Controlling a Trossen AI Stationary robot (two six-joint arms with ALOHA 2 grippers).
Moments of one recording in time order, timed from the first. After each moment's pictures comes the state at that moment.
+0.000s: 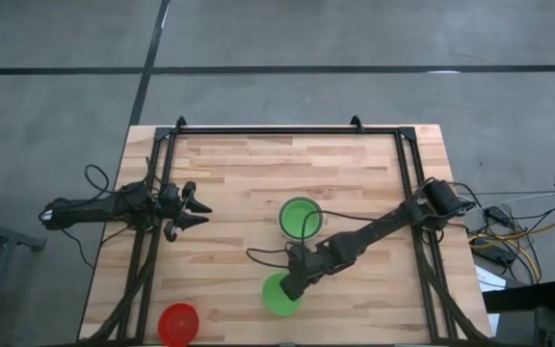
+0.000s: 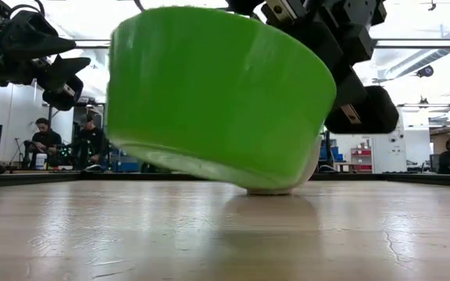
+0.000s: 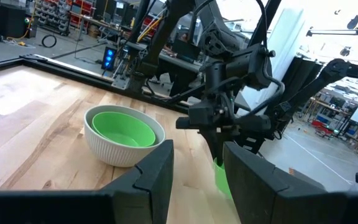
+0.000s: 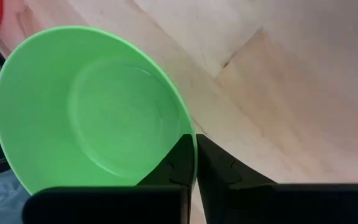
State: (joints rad) left arm 0.03 0.04 0.03 -0.01 0.19 -0.37; right arm 0.40 1.94 1.31 -0.37 -0.06 1.34
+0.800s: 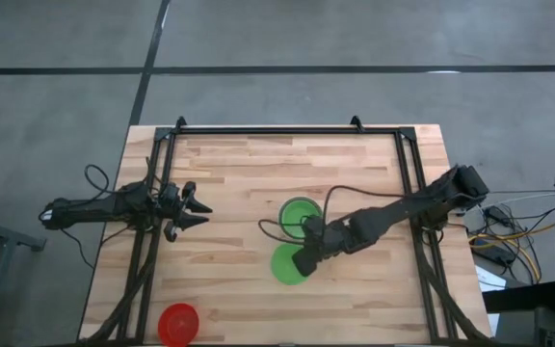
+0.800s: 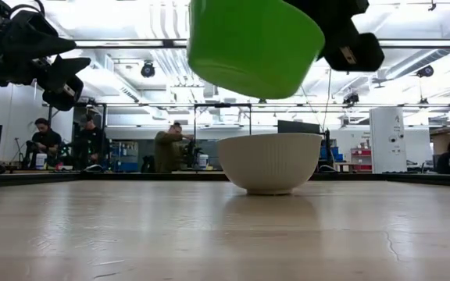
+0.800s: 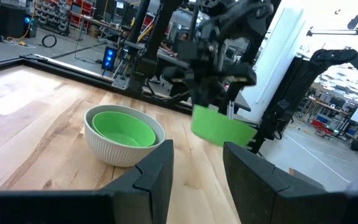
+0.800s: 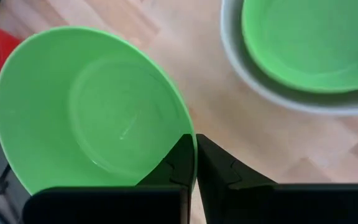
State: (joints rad) left arm 0.03 0.04 0.03 -0.01 0.19 -0.37; right arm 0.35 1.70 1.31 -0.65 0.15 1.23
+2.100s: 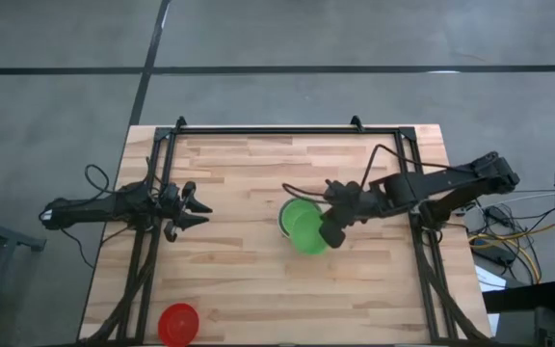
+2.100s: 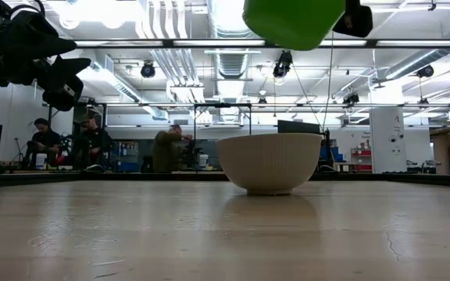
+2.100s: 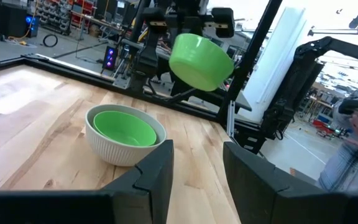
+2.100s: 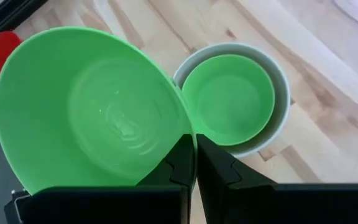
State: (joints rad) left arm 0.03 0.04 0.03 -0.01 0.18 -0.37; right arm 0.23 1.40 1.30 -0.86 0.21 0.84
